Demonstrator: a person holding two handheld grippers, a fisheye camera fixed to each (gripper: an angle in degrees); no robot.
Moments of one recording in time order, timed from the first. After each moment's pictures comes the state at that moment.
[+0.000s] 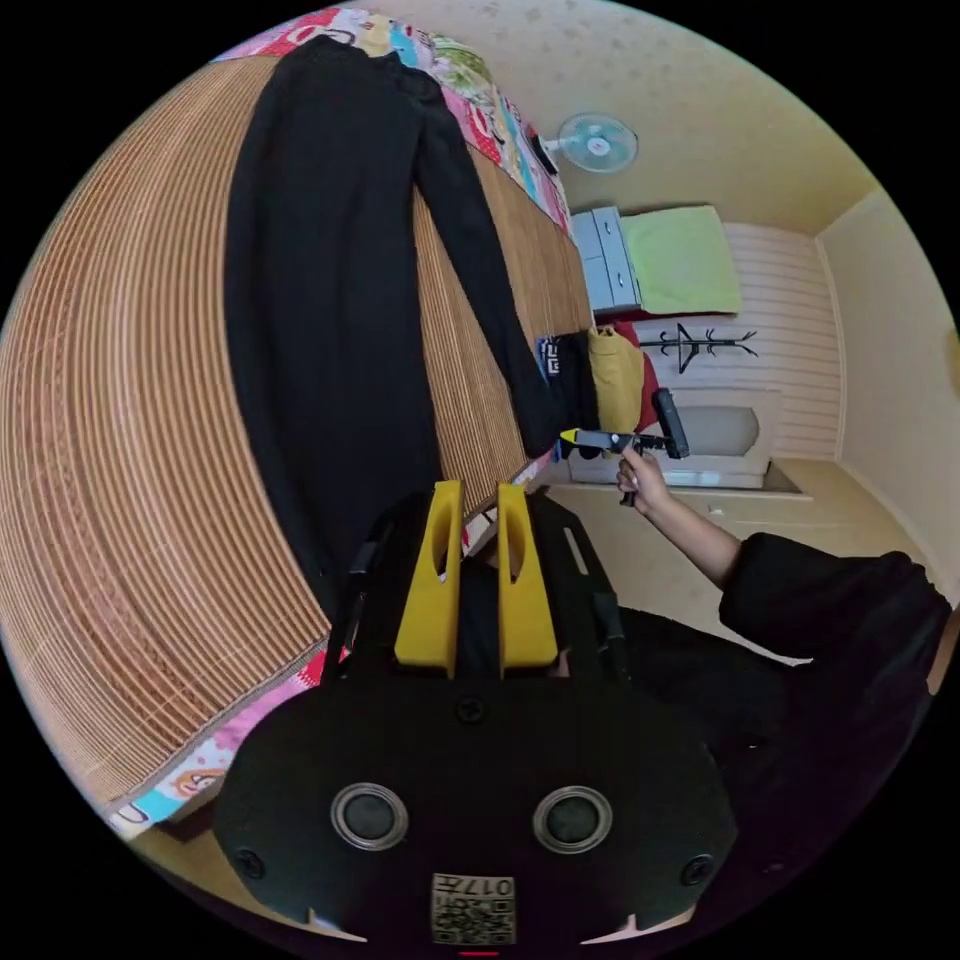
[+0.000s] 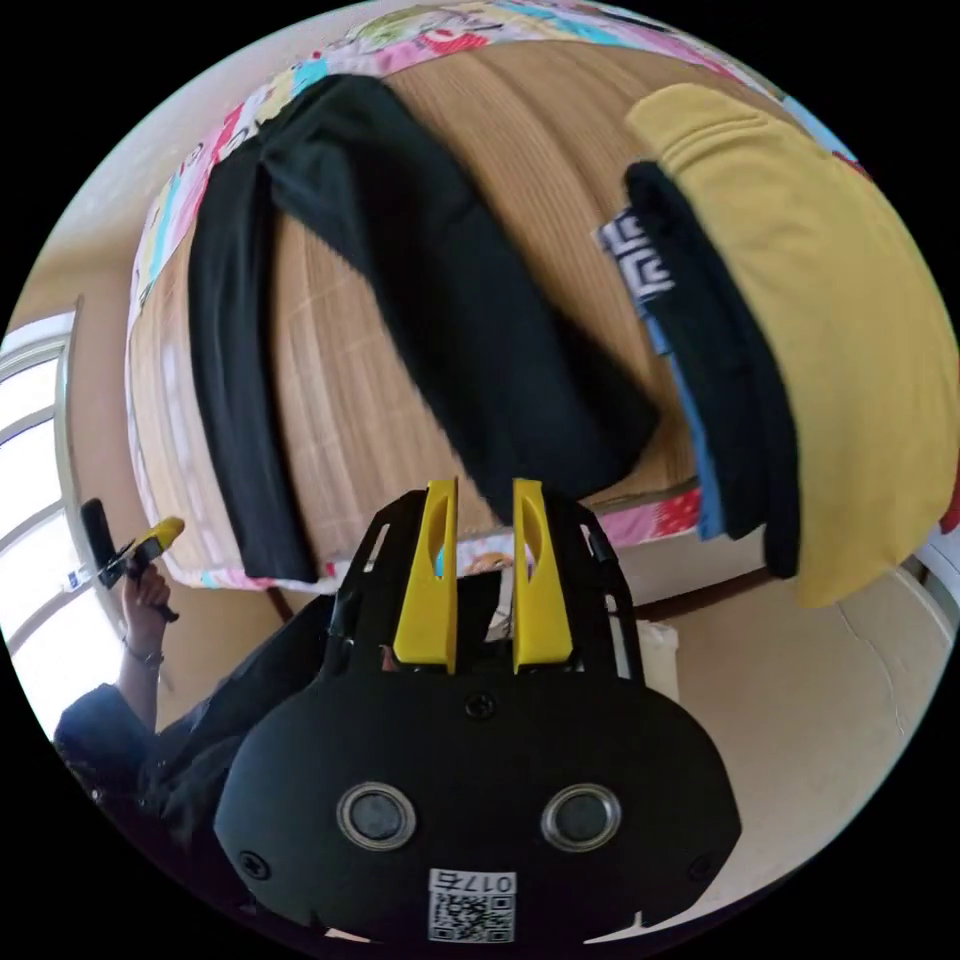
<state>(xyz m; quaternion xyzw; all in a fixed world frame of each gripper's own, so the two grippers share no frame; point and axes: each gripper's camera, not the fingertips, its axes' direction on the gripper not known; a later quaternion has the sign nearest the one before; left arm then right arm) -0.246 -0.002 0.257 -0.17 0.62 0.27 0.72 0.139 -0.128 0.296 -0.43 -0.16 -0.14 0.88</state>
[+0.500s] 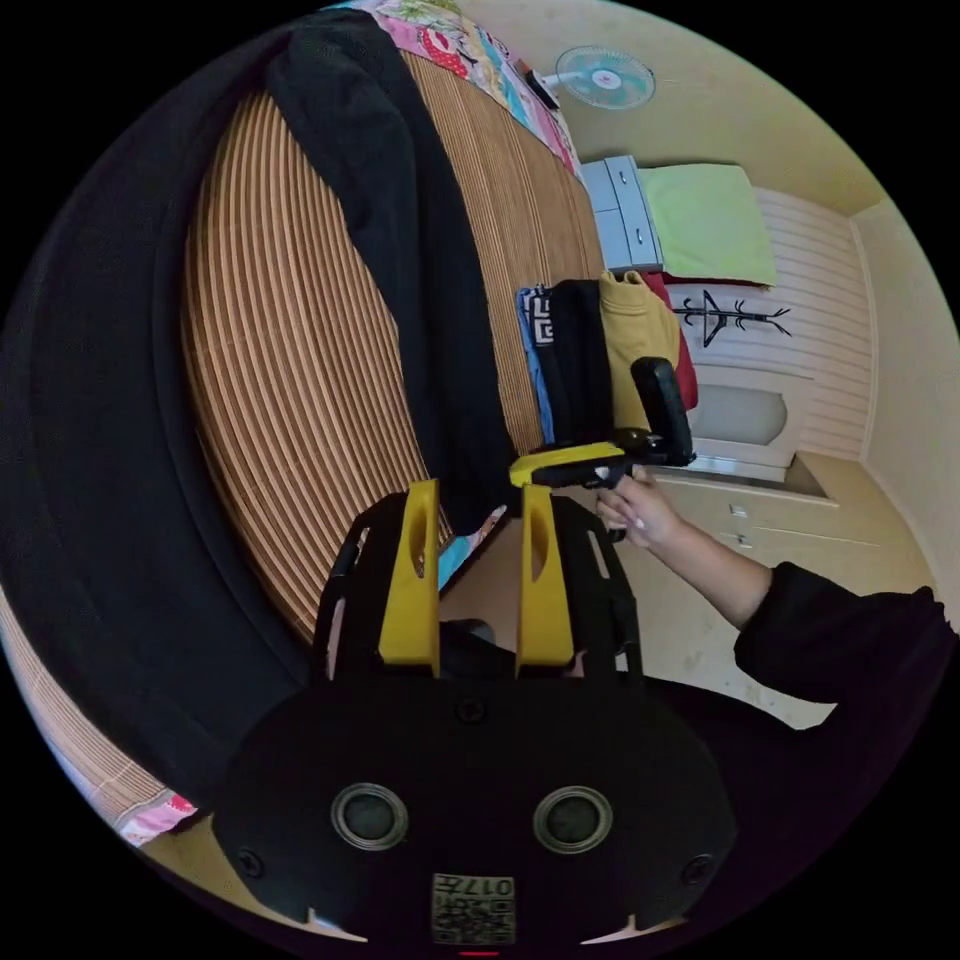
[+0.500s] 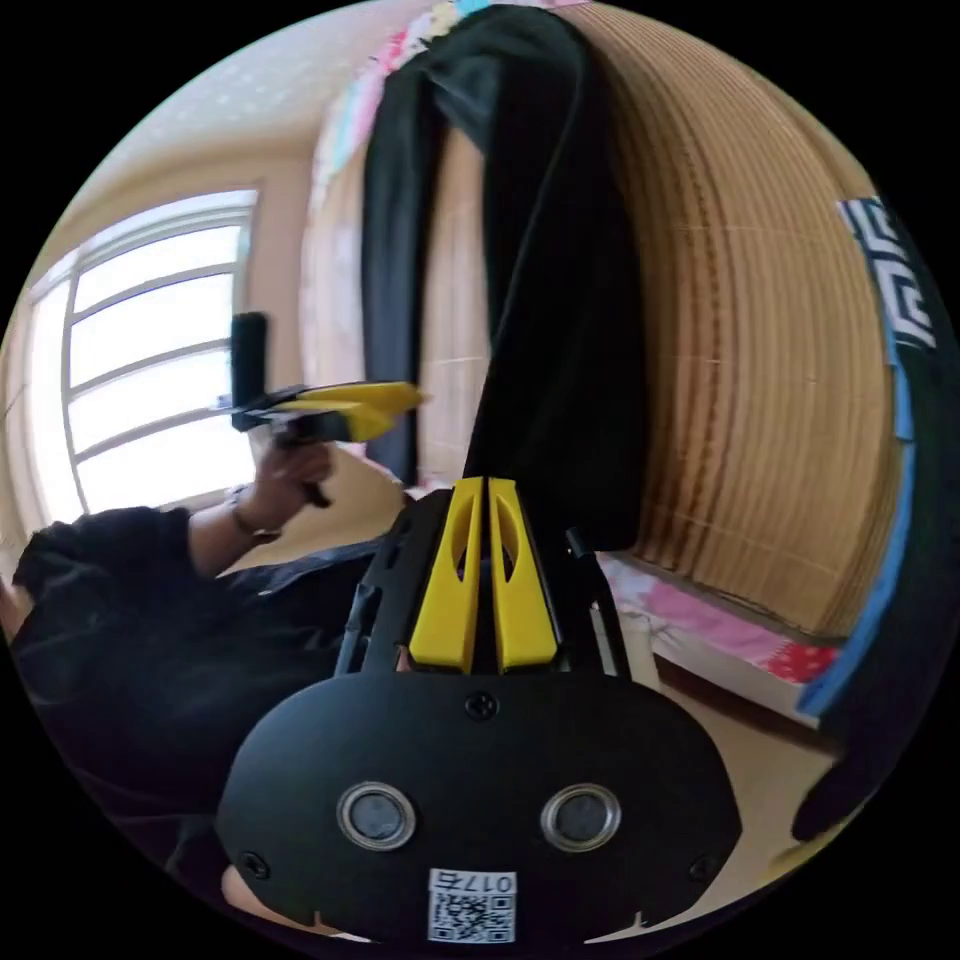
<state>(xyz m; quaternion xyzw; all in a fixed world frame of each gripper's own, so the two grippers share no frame) -0.062 0.084 0.262 -0.22 0.58 0.25 0.74 0.167 -0.070 0.324 -0.50 -0.50 -0.20 0.68</state>
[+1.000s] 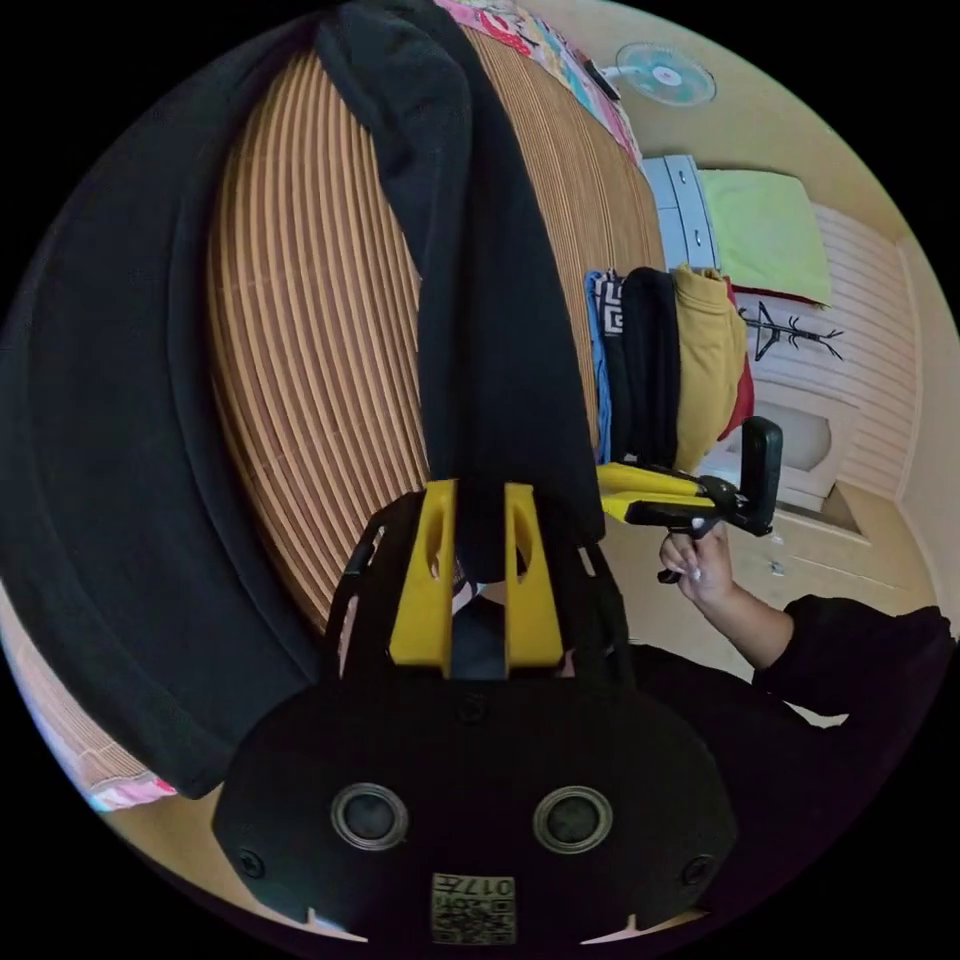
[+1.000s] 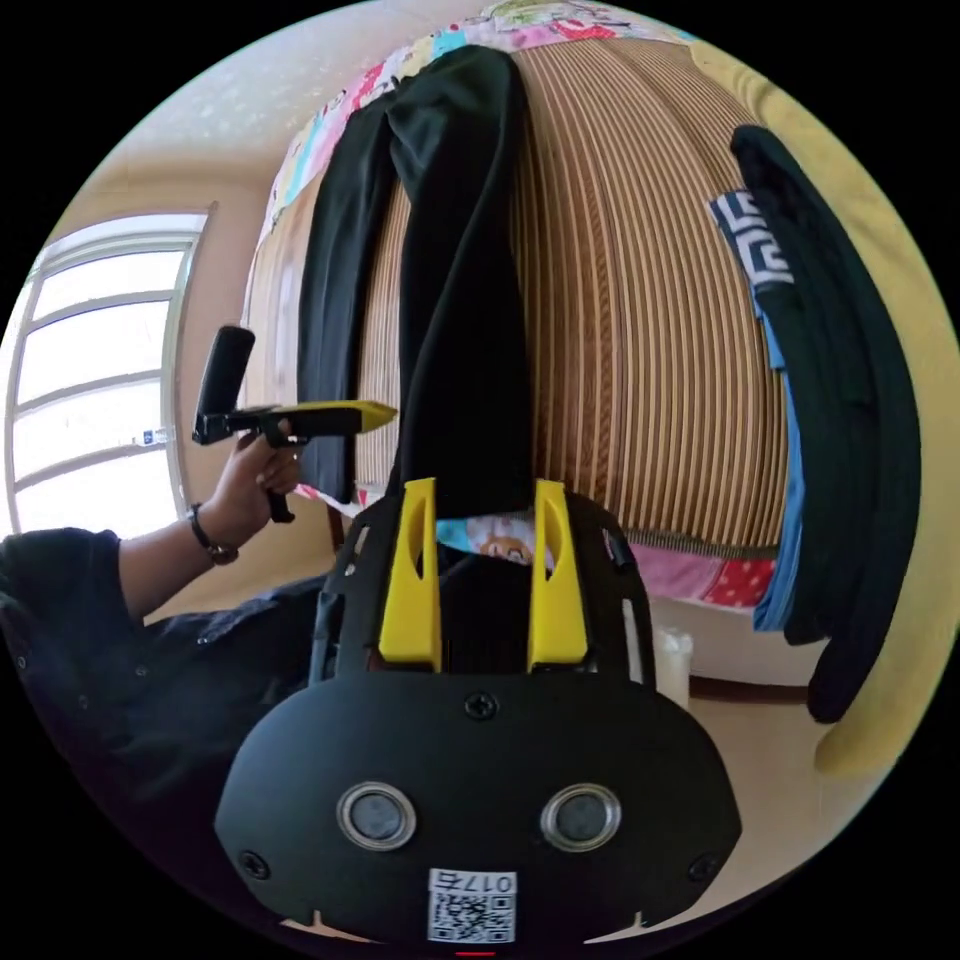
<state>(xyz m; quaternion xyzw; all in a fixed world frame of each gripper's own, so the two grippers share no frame) -0.056 0.111 0.313 -0.22 0.52 0.22 0.79 0.227 -0.068 0.303 -0.44 -0.38 -0.21 0.79</state>
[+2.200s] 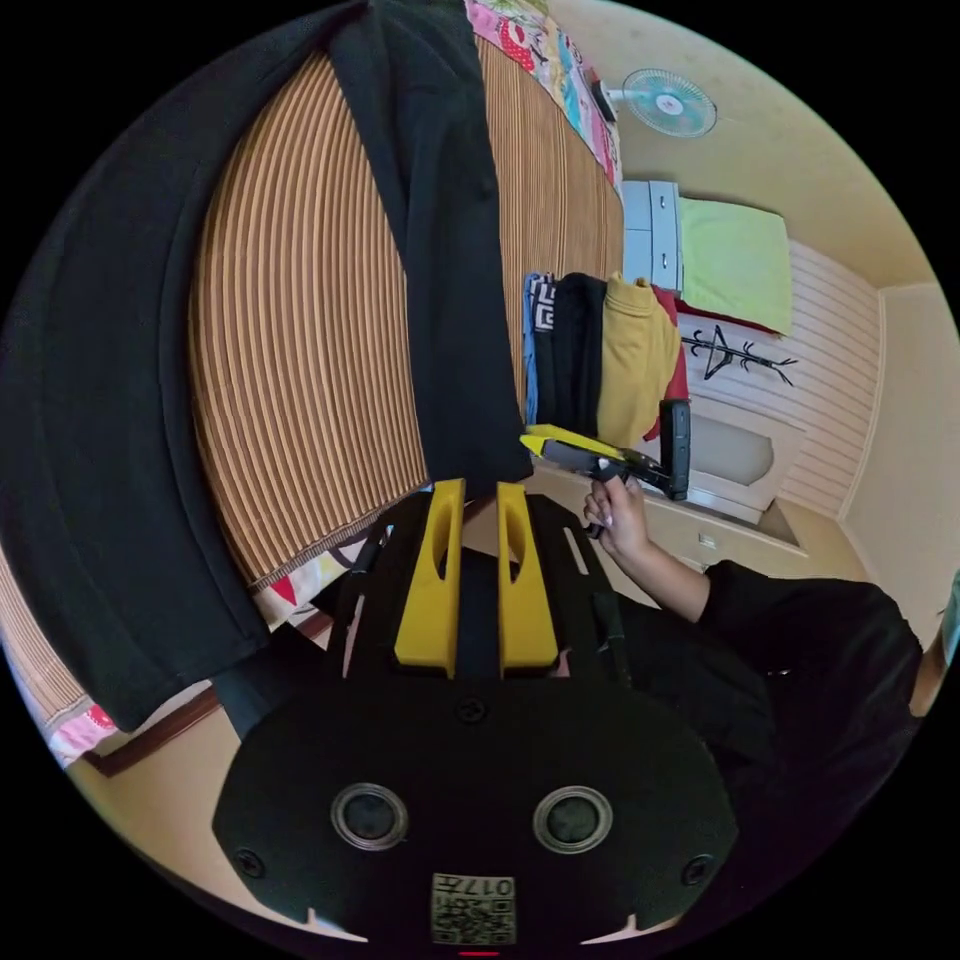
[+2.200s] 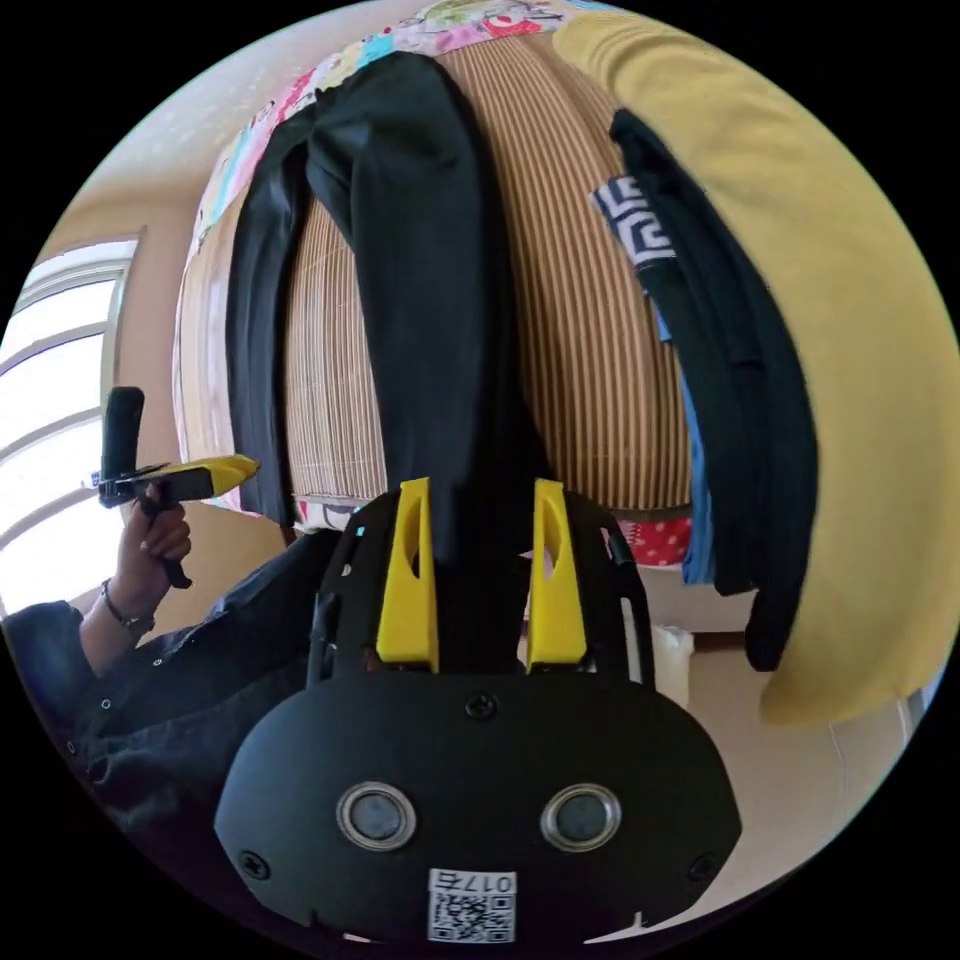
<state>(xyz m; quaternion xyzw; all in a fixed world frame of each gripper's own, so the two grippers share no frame) -0.027 0.139 0.283 -0.27 0.59 0.22 0.73 0.272 -0.070 0.292 -0.48 -0.27 -0.21 0.81</state>
